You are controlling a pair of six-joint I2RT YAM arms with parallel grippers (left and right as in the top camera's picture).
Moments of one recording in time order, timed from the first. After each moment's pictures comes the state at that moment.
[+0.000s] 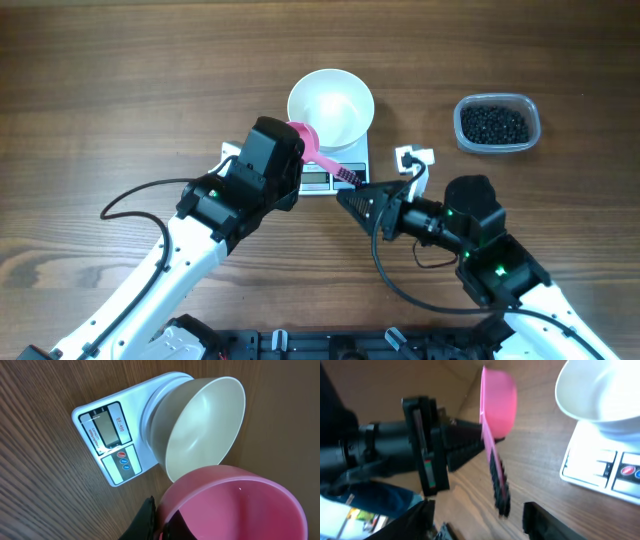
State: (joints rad) left arm -0.57 1.26 1.01 -0.64 -0.08 -1.86; right arm 0.54 0.91 0.55 0.04 -0.51 0.76
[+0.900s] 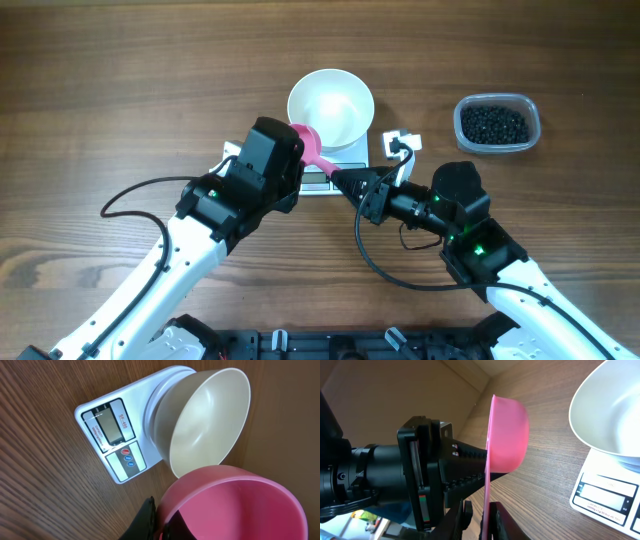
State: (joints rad) left arm -0.57 1.26 1.01 -0.64 -0.06 -1.82; right arm 0.54 1.06 0.55 0.27 -0.54 0.77
